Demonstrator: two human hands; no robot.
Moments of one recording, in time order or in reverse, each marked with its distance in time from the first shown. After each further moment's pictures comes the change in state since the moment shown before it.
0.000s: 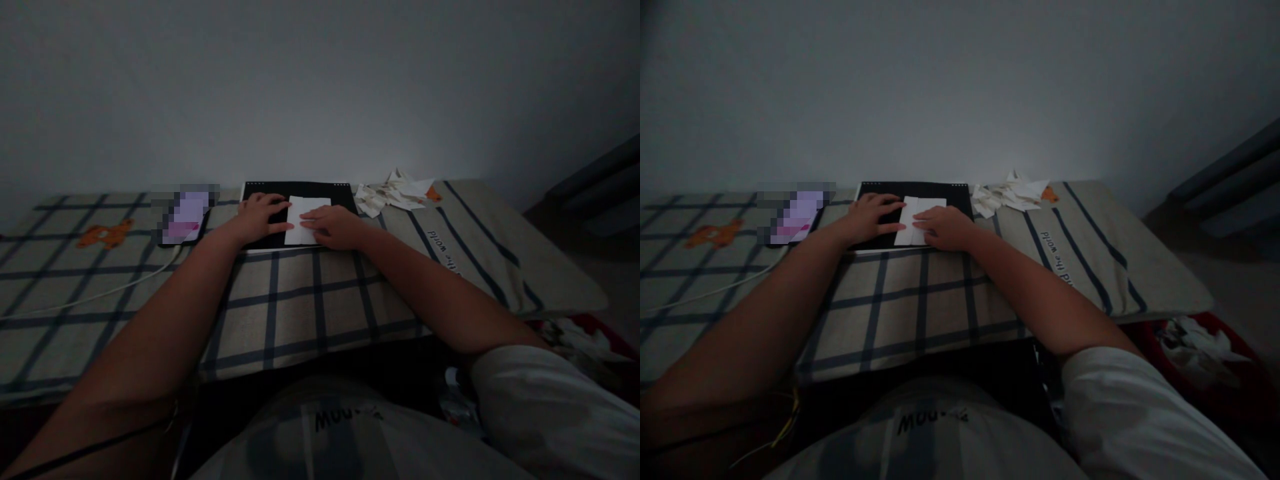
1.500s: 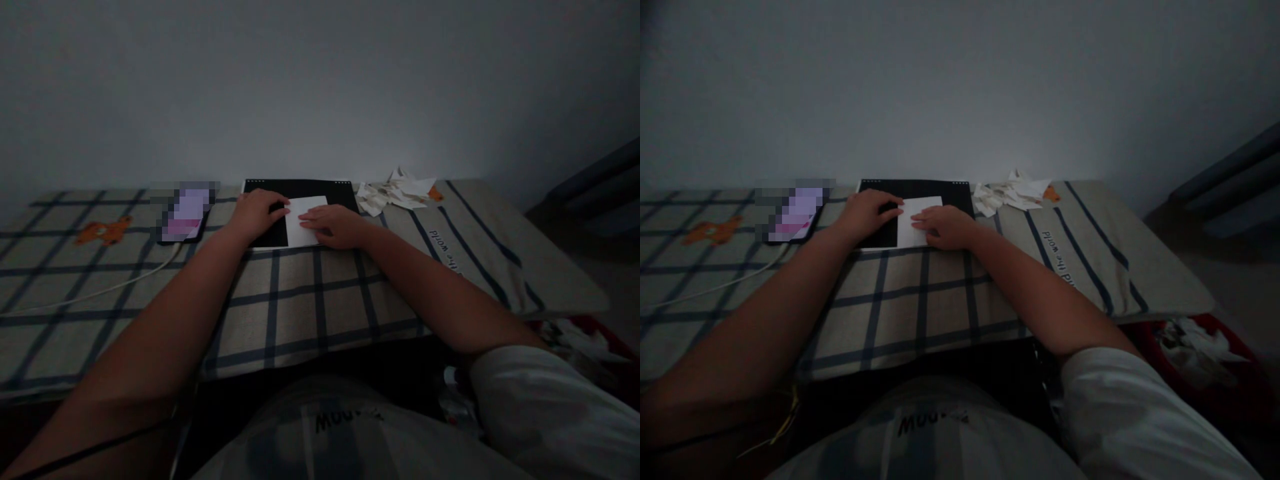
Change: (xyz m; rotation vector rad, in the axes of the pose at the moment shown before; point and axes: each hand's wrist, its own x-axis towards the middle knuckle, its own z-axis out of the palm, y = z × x) left_hand 0.004 0.011 -0.005 -0.080 0.137 -0.090; right_hand 0.001 0.011 0.006 0.051 0.009 -0.110
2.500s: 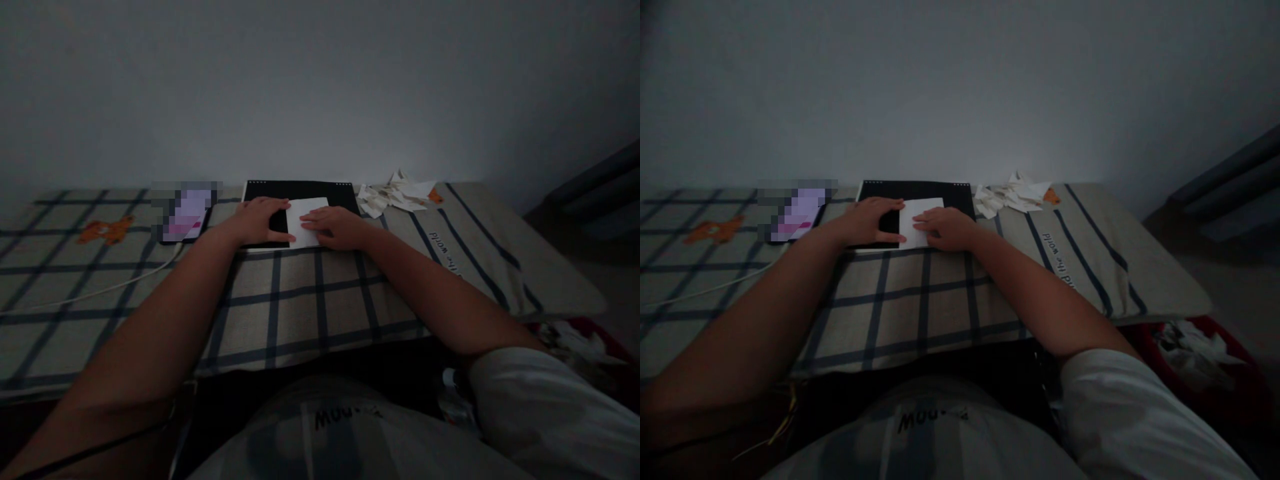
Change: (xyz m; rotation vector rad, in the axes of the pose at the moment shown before) left_hand -0.015 -0.005 -0.006 0.066 -0.190 0.071; right_hand -0.001 -0.004 -0.001 0.002 -0.003 0.033
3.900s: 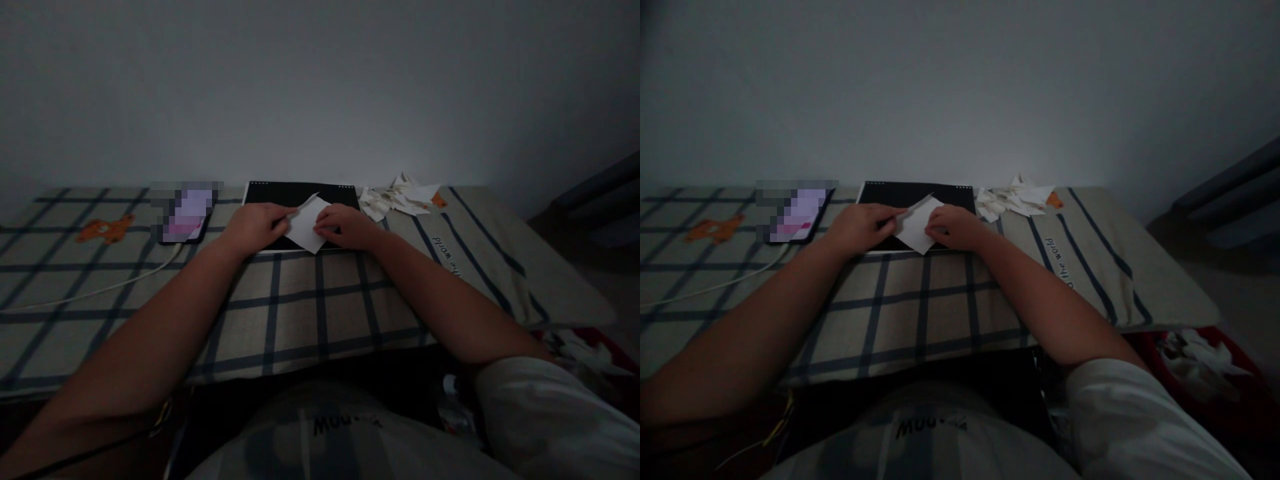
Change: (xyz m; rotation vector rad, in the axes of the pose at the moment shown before) left_hand -0.019 0.028 -0.009 0.002 0.234 0.063; right_hand -0.008 0.010 -0.002 0.132 0.184 0.023
